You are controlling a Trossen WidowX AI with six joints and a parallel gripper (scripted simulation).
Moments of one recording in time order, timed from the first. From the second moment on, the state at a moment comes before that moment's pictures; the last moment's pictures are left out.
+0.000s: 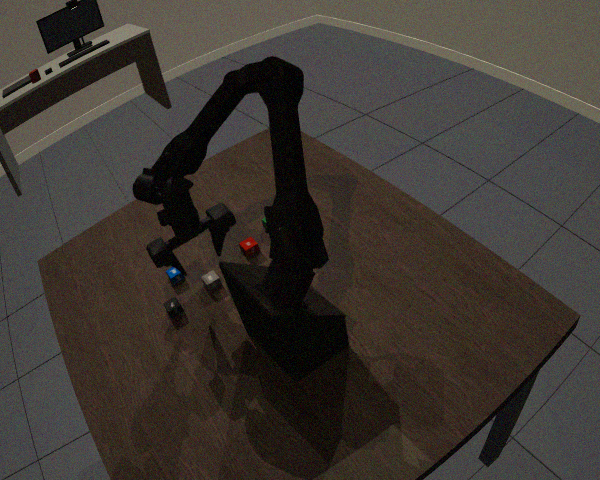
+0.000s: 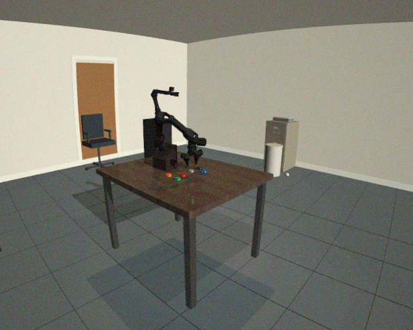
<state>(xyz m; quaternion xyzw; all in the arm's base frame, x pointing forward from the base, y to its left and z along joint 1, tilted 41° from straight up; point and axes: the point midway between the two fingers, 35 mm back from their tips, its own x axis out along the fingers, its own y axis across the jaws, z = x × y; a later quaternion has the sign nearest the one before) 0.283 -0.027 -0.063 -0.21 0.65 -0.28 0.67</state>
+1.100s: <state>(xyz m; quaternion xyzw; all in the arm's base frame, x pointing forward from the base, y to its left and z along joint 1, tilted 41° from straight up) 0.281 -0.058 -0.098 -0.22 0.65 -0.28 0.67</state>
